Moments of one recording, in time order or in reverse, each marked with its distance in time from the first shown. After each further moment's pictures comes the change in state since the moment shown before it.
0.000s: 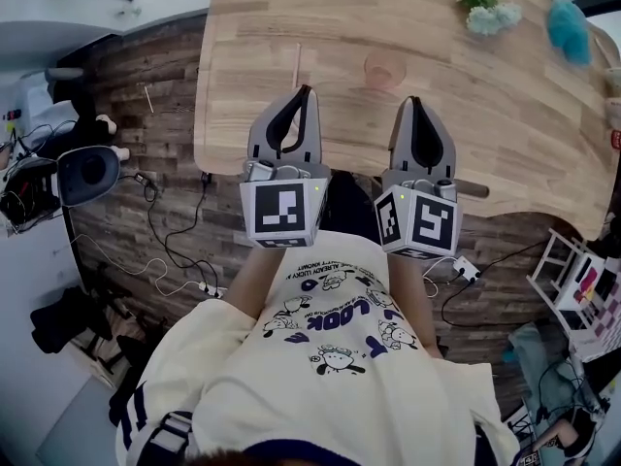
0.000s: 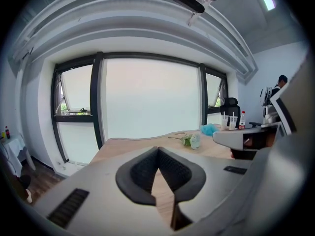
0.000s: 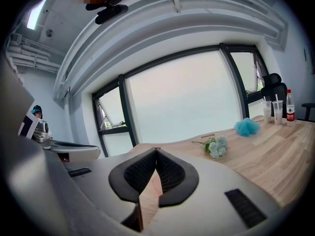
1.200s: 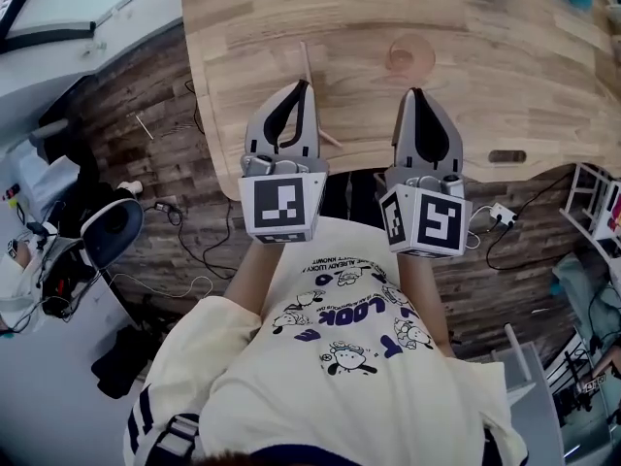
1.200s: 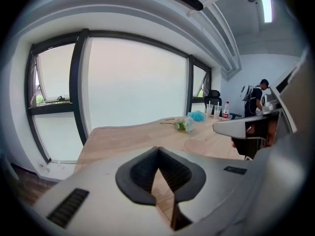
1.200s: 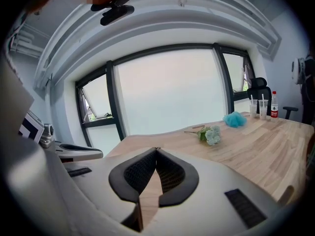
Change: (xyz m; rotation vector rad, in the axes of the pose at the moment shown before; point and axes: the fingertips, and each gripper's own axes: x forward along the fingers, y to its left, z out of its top) left arm 0.046 0.053 -0.044 0.060 0.145 -0.246; right arm 0.030 0.035 -0.038 0.007 0.083 -0.207
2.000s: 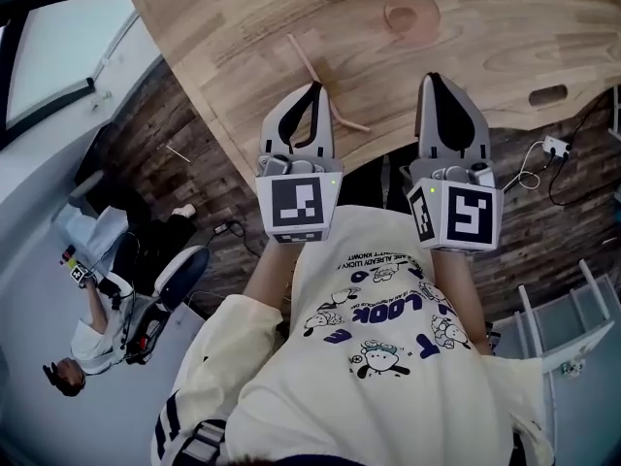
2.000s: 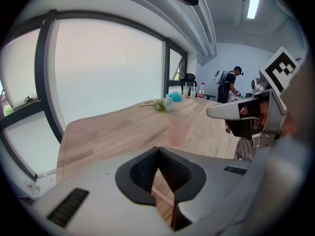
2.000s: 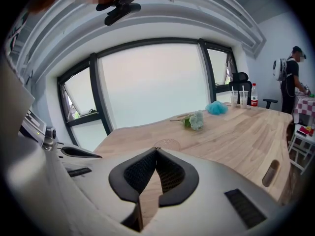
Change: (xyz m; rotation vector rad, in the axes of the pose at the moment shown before) left arm 0.021 -0.012 -0.051 0.178 0.185 -0.258; right arm -0.013 -0.012 -0.043 0.074 0.073 -0.169
